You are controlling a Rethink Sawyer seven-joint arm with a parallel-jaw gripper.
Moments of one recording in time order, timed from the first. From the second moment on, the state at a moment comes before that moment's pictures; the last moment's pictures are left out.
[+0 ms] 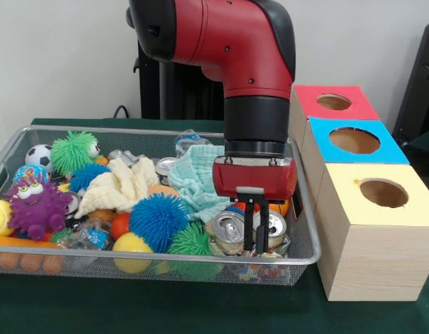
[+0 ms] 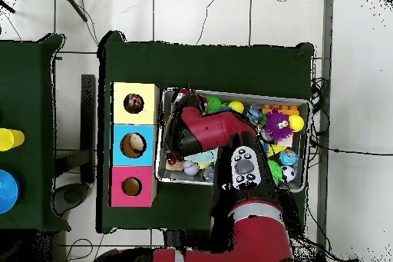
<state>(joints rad) -0.19 -0.47 0.04 1.46 -0.50 -0.04 2.47</state>
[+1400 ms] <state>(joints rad) -0.20 -0.47 0.11 1.53 -0.50 0.06 2.47</state>
